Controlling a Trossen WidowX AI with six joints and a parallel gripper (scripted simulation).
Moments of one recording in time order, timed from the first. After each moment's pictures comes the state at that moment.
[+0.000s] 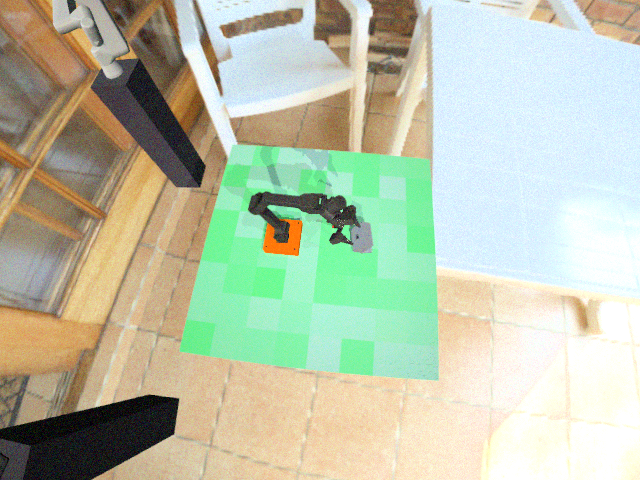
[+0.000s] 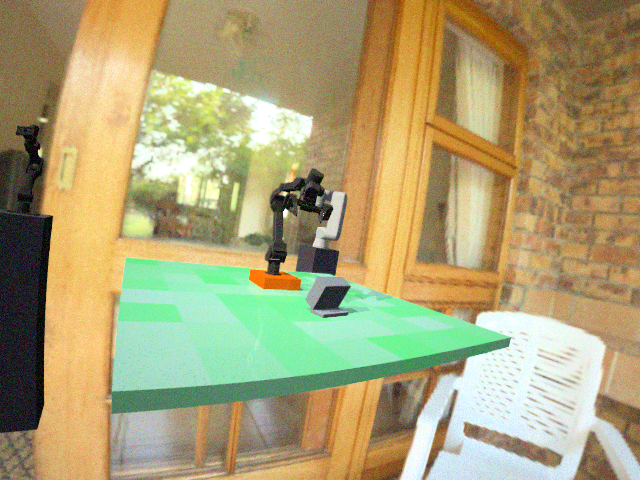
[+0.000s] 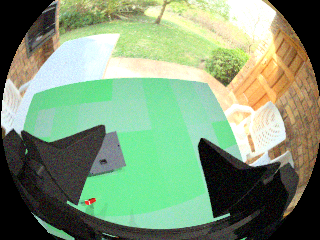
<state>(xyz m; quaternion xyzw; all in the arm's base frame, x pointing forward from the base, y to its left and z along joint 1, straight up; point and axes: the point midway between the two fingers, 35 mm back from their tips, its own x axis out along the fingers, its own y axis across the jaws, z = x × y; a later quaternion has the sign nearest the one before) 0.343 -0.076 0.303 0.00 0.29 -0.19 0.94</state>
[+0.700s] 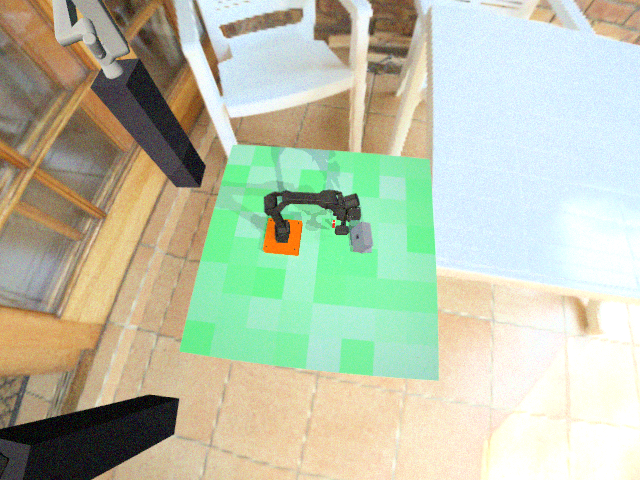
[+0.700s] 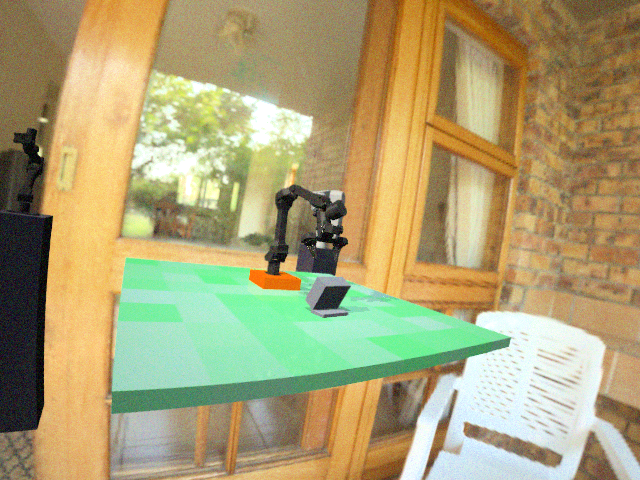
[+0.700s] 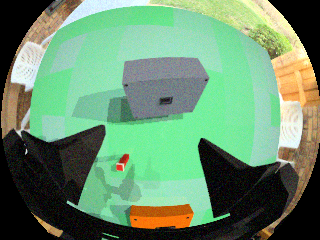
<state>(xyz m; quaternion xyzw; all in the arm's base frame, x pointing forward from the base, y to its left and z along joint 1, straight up) 0.340 0.034 0.168 0.04 0.53 -0.06 0.85</state>
